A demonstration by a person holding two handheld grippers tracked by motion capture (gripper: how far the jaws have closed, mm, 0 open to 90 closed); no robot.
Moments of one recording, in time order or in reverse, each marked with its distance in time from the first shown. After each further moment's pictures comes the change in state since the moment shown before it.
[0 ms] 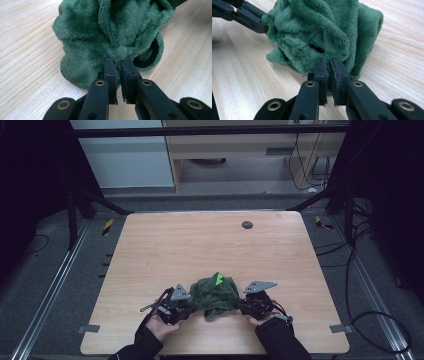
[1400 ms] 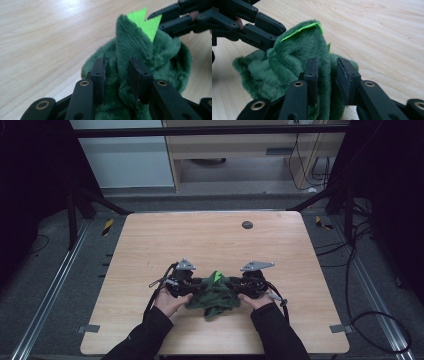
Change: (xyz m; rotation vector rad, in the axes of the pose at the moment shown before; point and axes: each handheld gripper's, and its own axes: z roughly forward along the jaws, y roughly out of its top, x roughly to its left) left arm 0.033 0.058 0.018 -0.059 -0.045 -0.117; right arm -0.028 0.043 0.017 -0.090 -0.009 0.074
